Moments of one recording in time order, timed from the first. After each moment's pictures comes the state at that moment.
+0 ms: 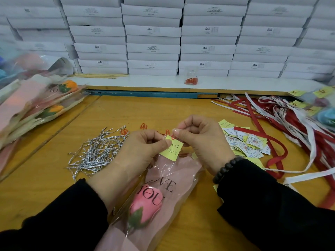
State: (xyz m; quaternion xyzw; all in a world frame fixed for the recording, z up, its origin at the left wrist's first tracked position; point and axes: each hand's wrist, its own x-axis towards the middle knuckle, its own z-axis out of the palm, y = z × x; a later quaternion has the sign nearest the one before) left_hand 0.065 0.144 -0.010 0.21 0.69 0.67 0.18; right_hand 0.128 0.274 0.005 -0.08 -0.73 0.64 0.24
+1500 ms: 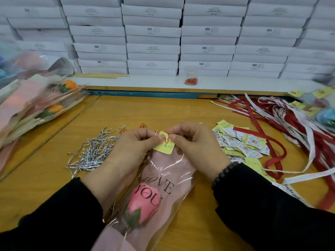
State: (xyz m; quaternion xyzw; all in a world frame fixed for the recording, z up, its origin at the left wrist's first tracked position) left_hand 0.062 0.141 -0.007 0.16 0.63 0.73 0.21; right_hand 0.131 0.269 0.002 -0.05 -0.81 0.55 0.21
